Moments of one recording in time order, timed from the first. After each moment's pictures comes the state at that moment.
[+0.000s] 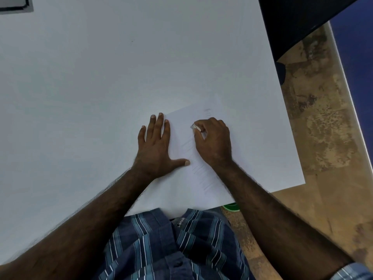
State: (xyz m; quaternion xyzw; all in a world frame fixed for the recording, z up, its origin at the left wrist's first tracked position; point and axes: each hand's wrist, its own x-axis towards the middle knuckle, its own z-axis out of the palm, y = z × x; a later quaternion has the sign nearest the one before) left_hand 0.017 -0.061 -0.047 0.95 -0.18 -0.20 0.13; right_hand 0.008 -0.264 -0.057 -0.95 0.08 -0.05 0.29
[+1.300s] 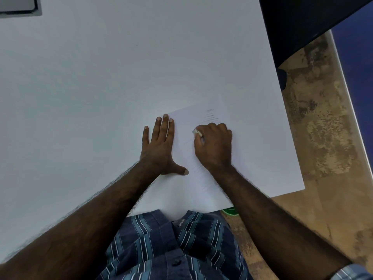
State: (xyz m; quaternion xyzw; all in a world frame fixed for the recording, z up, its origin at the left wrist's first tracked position) left_hand 0.032 -0.070 -0.045 0.94 -0.17 -0.30 0.08; right_hand 0.006 -0.258 -0.045 -0.98 0.08 -0.02 0.18
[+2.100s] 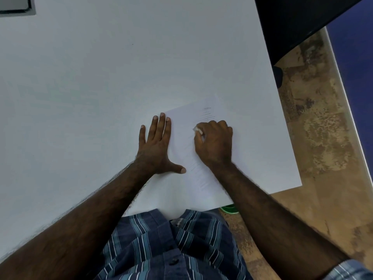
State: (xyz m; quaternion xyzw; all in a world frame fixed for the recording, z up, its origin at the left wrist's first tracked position) left_hand 0.032 -0.066 -0.045 0.93 -0.18 -0.30 0.11; right_hand 0.007 -0.268 -0.047 -0.98 0.08 -0.05 0.18
